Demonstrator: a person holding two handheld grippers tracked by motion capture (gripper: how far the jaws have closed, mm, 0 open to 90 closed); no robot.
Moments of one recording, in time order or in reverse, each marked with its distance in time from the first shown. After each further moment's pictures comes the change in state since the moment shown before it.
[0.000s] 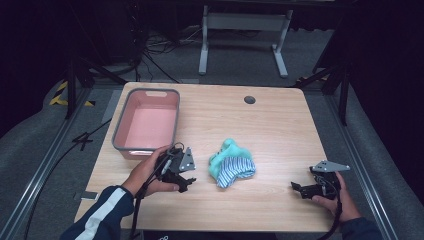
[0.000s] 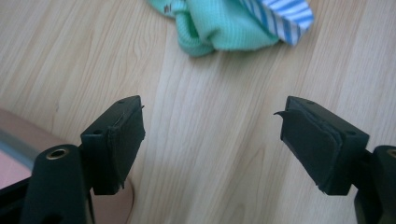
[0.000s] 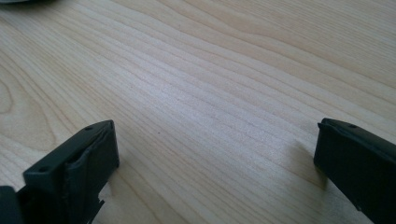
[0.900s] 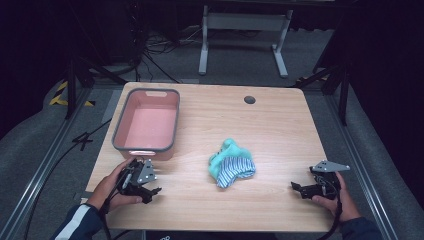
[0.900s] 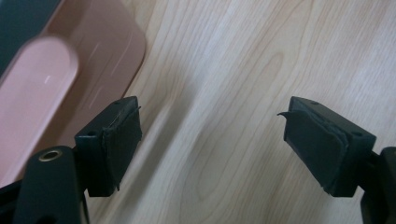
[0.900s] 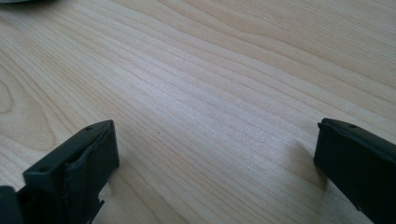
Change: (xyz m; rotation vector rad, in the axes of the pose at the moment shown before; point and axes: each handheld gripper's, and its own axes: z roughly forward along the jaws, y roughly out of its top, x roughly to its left) left arm 0.005 -0.112 -0.009 0.023 0.059 -0.129; right arm 0.000 0.000 0.000 0.000 0.000 0.000
